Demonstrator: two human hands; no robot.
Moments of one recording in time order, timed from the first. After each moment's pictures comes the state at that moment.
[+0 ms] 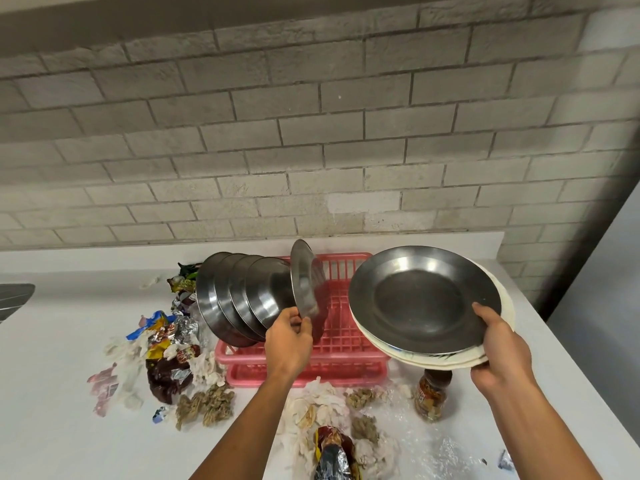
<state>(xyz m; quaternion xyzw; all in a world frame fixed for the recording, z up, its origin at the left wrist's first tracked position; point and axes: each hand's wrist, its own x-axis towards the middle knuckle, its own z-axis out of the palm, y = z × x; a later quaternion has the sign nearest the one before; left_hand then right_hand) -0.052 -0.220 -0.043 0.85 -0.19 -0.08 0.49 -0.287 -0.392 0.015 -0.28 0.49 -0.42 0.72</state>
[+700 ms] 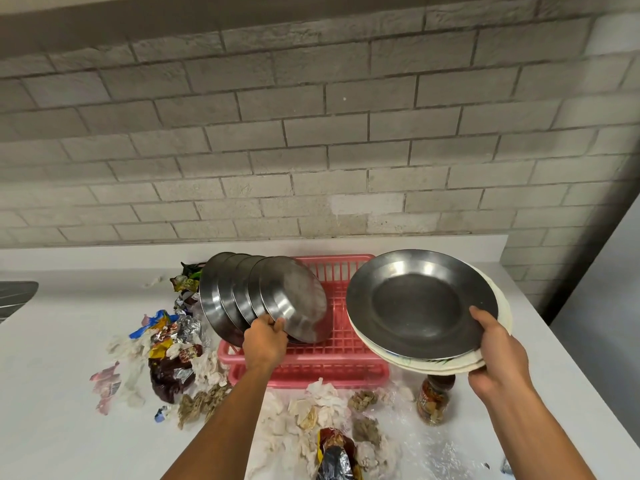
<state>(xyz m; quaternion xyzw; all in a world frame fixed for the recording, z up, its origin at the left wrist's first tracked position) -0.010 -0.200 -0.048 0.90 -0.11 -0.08 0.40 -0.282 -0.384 0.016 -0.29 0.48 -0.41 0.72</state>
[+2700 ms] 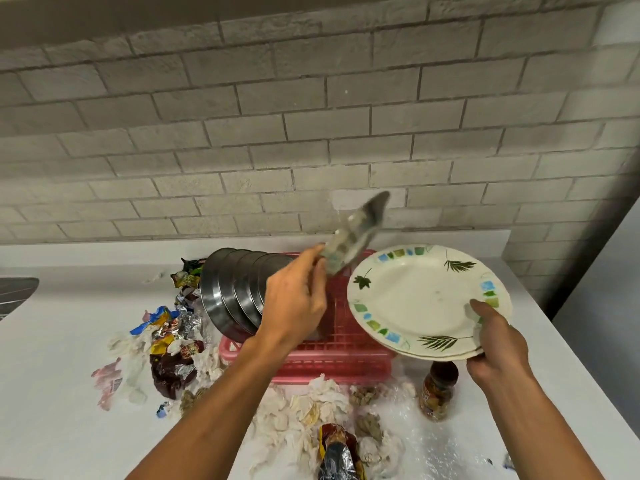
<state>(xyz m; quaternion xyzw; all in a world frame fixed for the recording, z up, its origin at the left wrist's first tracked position) -0.071 -0.213 0.070 0.74 -0.48 0.15 0.46 -0.273 -0.384 0.027 -0.26 0.48 -0.39 0.74</state>
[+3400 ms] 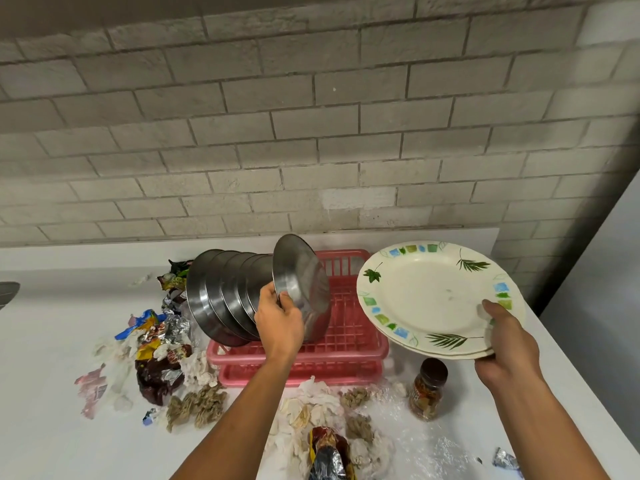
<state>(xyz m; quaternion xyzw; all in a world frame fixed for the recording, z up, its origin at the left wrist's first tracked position) -0.048 -0.242 -0.018 0.80 -0.14 0.02 0.58 -0.288 -0.399 0.025 -0.24 0.47 -0.44 0.73</state>
